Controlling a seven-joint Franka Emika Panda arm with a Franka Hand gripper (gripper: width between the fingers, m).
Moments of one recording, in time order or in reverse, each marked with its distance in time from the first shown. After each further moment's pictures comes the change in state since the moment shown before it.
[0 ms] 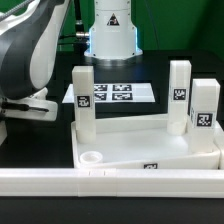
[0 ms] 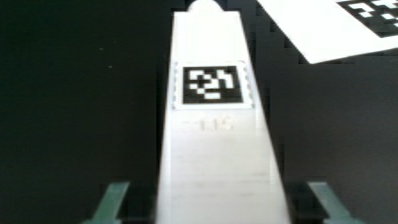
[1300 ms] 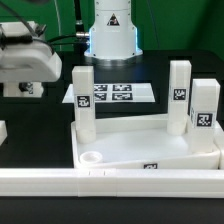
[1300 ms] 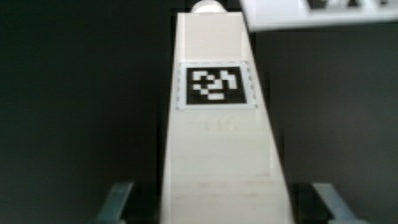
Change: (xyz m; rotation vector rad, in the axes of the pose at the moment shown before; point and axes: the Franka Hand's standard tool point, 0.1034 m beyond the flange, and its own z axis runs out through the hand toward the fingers) arm -0.034 -0.024 -0.079 -0.030 0.392 -0.115
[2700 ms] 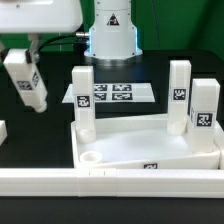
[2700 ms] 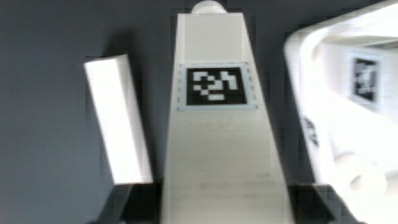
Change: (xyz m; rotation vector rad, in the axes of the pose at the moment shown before) arm 0.001 -0.045 -0.079 -0.023 0.638 0.030
